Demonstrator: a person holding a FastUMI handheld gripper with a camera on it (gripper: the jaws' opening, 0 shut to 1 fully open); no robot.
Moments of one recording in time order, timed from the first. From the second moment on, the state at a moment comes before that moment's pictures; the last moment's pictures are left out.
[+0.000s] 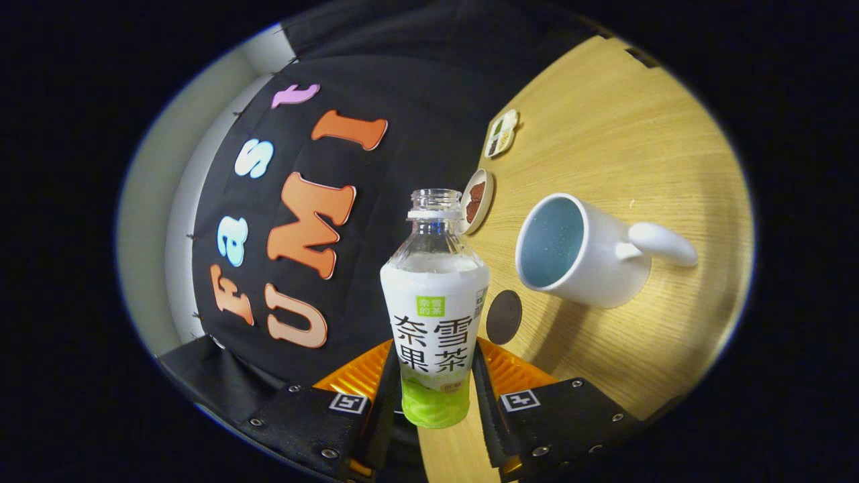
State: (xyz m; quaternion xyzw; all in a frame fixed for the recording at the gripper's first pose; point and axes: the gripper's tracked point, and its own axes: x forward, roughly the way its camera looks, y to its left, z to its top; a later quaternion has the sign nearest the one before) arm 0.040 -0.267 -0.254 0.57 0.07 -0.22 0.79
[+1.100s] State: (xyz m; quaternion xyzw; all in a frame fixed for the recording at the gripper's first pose) arm 0.128 -0.290 -0.229 0.07 0.10 -0.17 0.98
